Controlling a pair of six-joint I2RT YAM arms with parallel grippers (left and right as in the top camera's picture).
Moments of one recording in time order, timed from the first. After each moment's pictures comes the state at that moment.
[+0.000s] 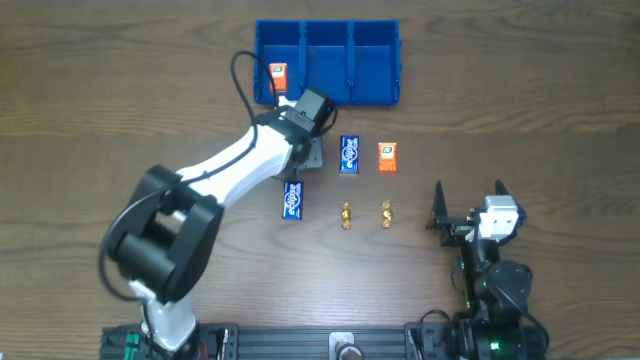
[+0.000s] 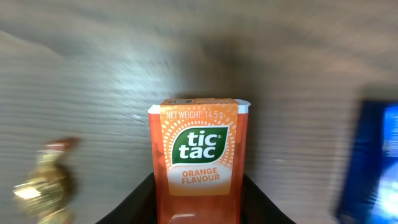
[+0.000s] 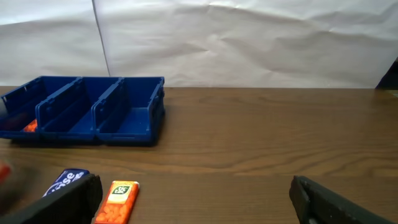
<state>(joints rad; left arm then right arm) -0.59 1.94 1.30 -0.64 -0.14 -0.63 0.05 0.01 0.01 -0.07 0.04 0.01</state>
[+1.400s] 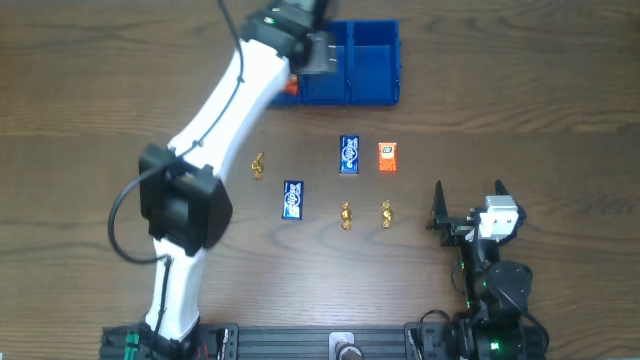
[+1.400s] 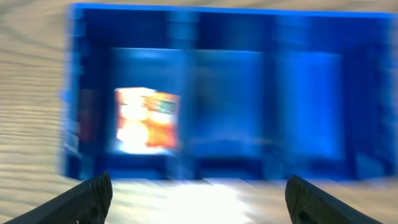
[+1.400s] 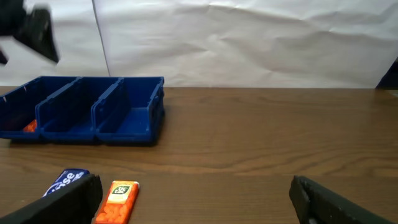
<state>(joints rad) -0.53 2.21 2.16 -0.98 -0.19 -0.46 0.05 0.01 0.01 -0.07 0.04 0.01</state>
